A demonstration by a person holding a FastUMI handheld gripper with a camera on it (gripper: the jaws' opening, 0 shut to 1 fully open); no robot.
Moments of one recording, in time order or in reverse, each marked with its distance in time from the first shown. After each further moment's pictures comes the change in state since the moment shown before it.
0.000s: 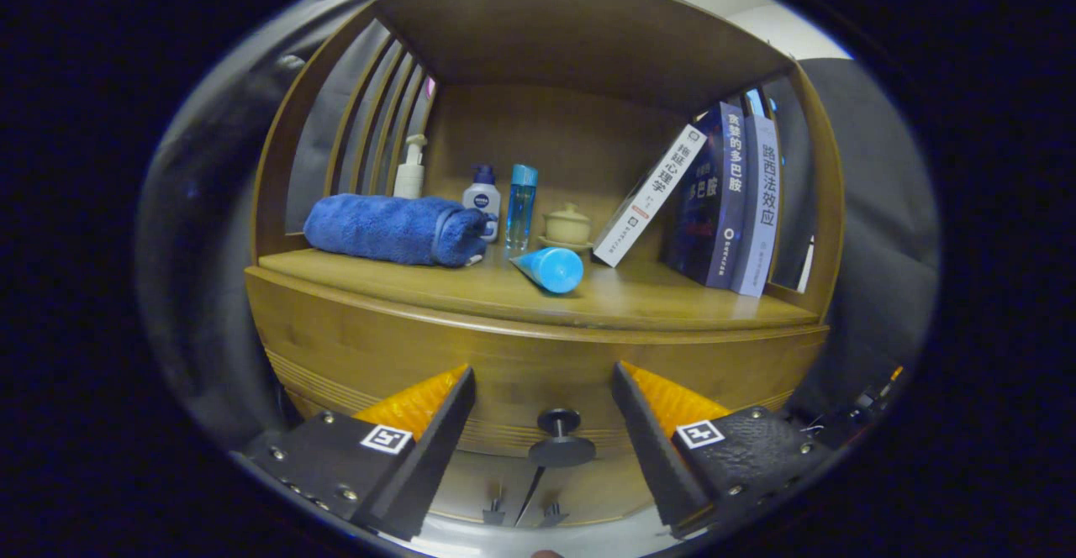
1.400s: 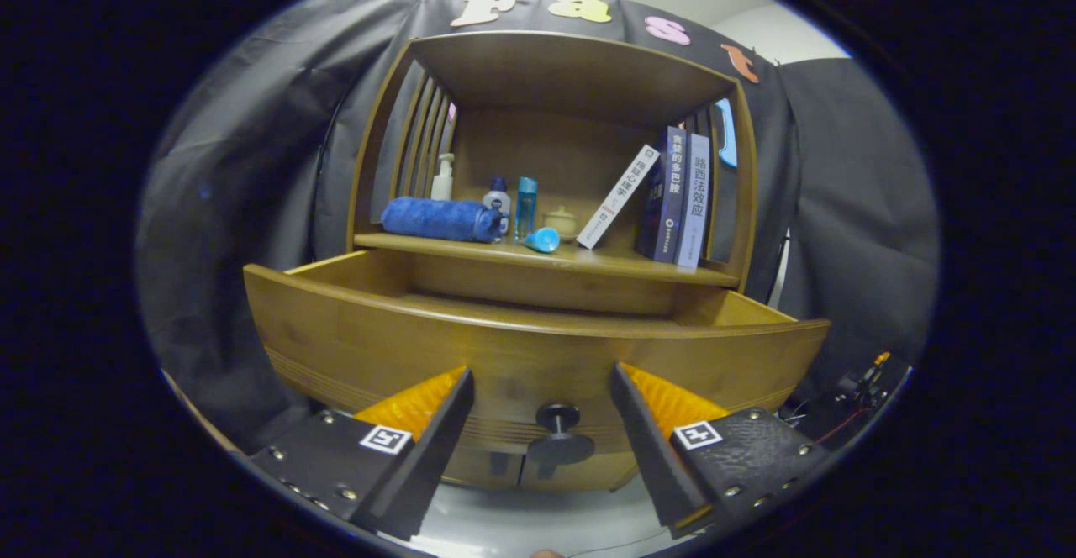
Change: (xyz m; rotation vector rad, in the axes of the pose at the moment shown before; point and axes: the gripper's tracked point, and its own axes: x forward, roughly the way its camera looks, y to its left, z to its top) arm -0.152 -0.017 -0.023 0.027 -0.034 0.023
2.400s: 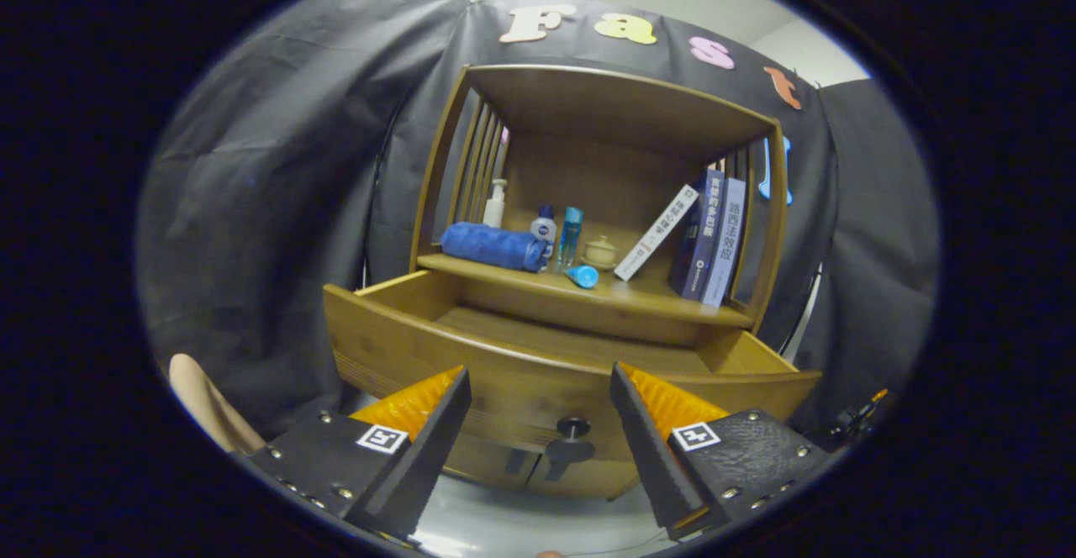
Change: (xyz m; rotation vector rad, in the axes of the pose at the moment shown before) arm -0.054 0.019 0.021 -0.079 0.006 0.122
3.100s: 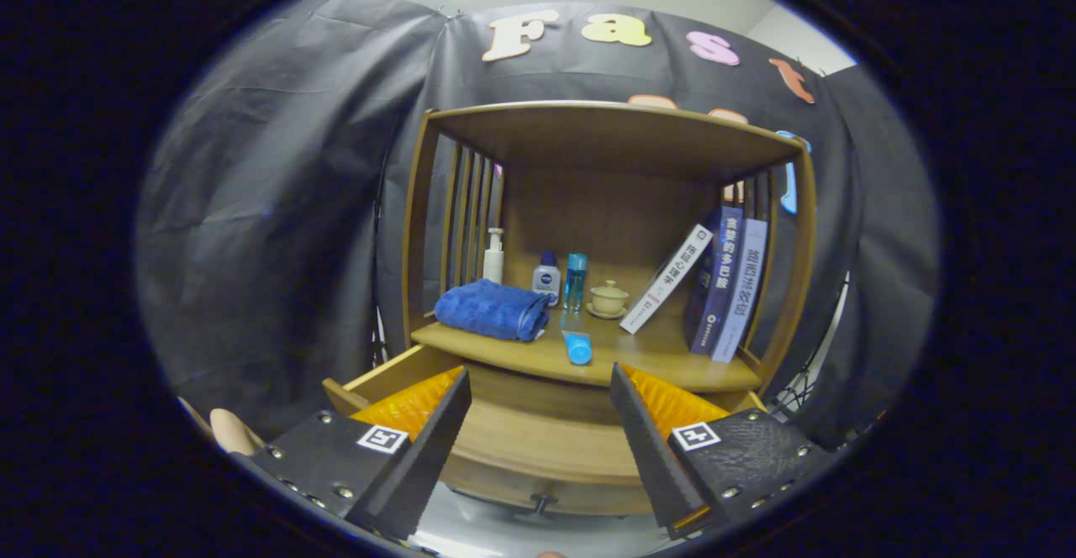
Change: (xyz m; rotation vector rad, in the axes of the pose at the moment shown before) arm 0.014 -0.028 0.103 0.079 -0.059 0.093
